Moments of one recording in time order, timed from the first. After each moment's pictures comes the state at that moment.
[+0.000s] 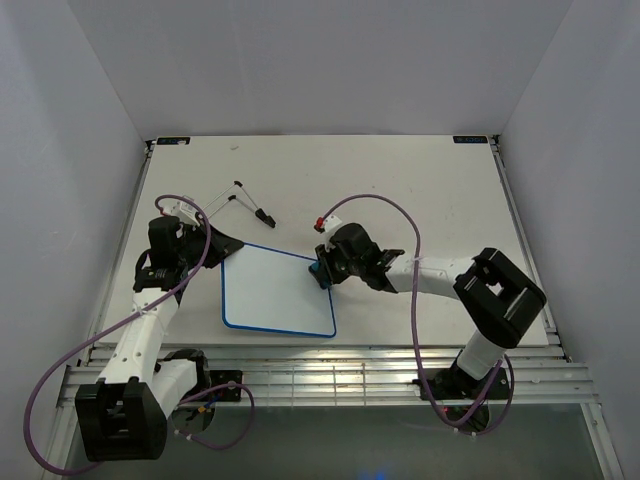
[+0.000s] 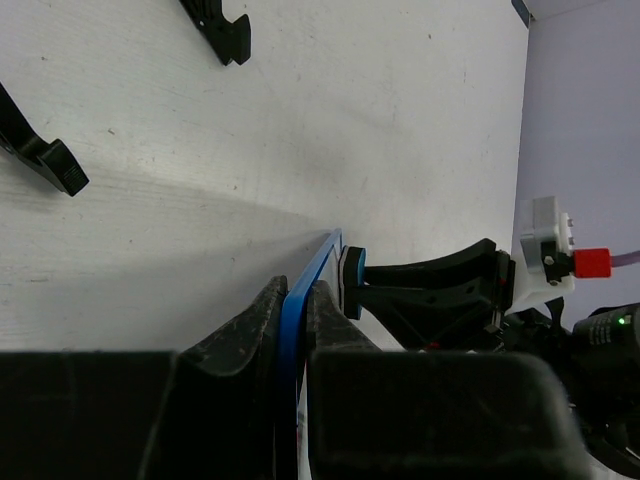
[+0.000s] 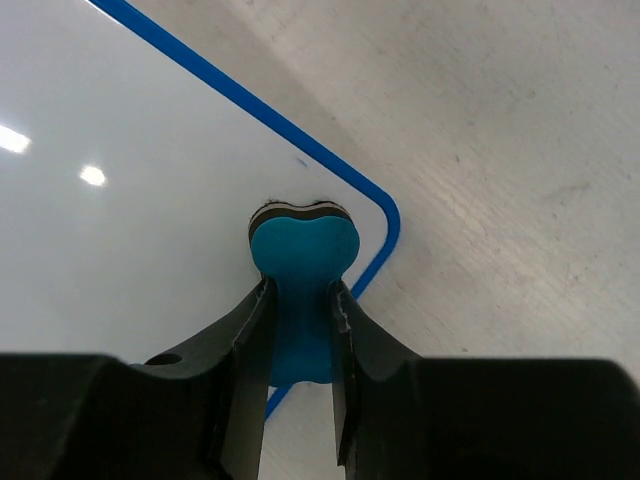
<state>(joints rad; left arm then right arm) 0.02 0.96 0.63 -0.24 0.46 -0.66 0.88 1.66 0.86 0.14 -0.08 0.20</state>
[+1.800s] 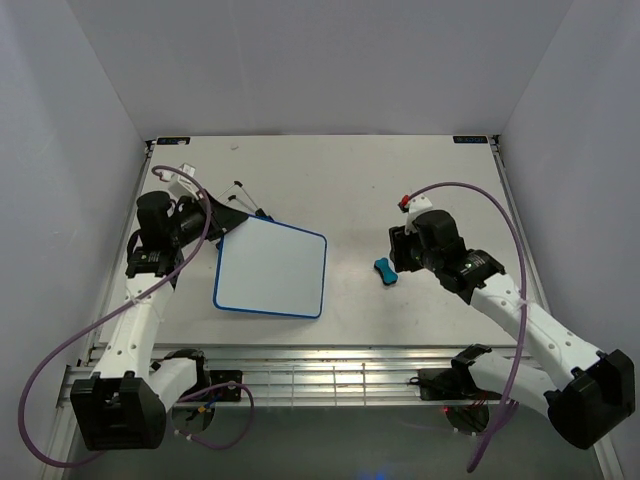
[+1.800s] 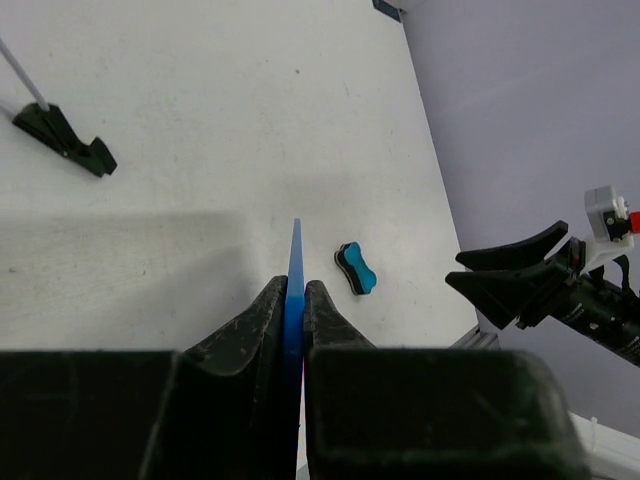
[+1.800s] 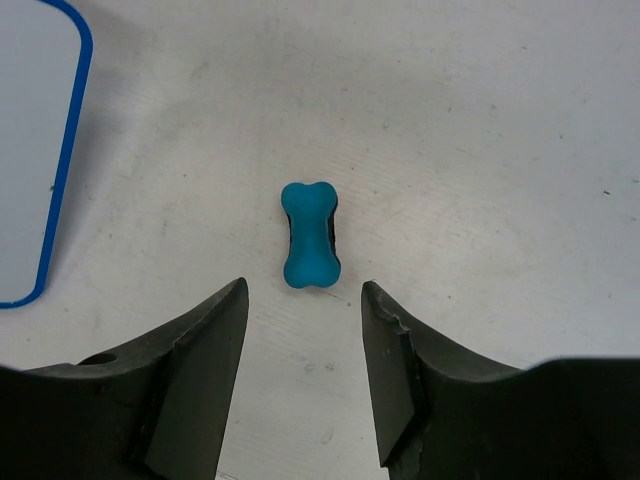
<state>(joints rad) 0.02 1.01 0.80 -0.14 0.65 -0.61 0.57 1.03 0.80 -0.46 0.10 0.12</state>
